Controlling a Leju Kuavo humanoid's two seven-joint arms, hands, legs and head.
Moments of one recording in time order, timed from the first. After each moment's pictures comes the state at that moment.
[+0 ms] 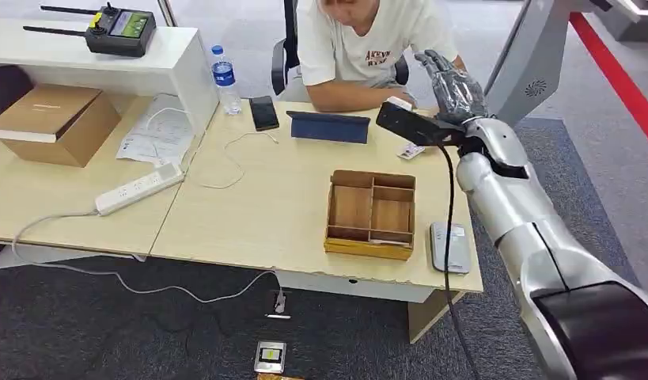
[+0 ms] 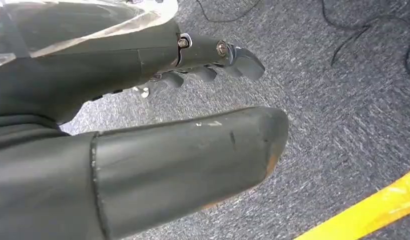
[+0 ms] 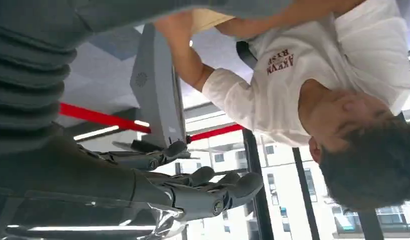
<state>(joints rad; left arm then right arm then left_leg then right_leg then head) -0.12 0.16 -0.15 -0.18 -0.54 0.33 -0.04 -1.17 -0.01 0.48 -0.37 0.91 -0.20 -0.35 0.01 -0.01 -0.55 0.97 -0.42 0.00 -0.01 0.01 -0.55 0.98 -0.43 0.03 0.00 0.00</state>
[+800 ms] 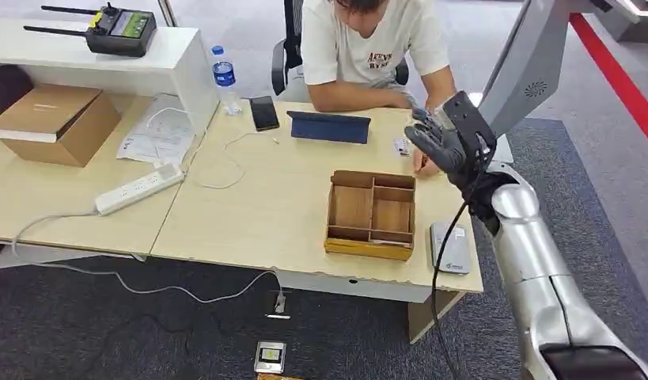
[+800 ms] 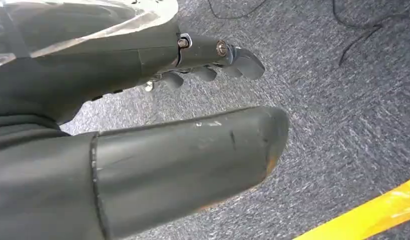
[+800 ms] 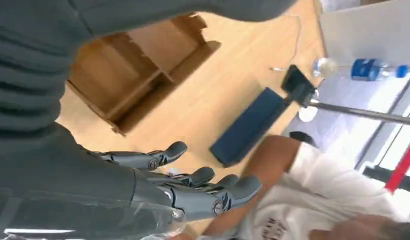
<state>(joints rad) -0.11 0.15 -0.12 -0.18 -0.56 0.33 -0.04 -0.83 -0.10 0.31 -0.80 0.05 0.29 -0.08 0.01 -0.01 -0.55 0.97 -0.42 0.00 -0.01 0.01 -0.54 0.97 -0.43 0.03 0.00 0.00</state>
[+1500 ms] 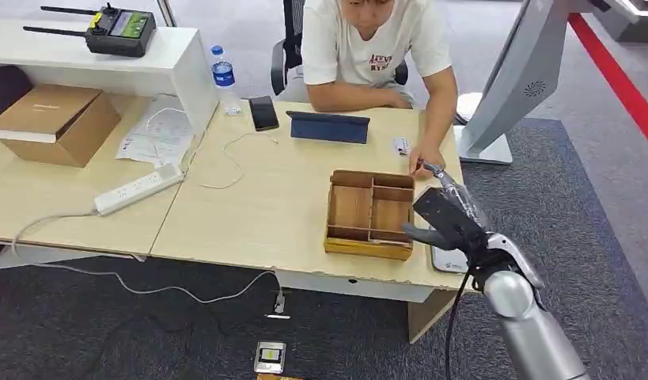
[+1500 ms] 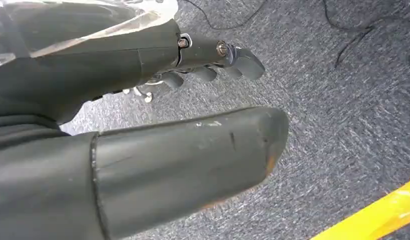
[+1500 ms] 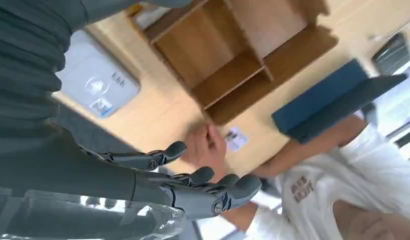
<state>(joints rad) -0.11 0.15 -0.12 -0.18 -0.62 0.33 -0.04 -0.46 -0.23 0.39 -1.29 0.52 0.10 -0.05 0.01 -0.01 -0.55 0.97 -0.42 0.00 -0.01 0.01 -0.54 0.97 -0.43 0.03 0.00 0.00</state>
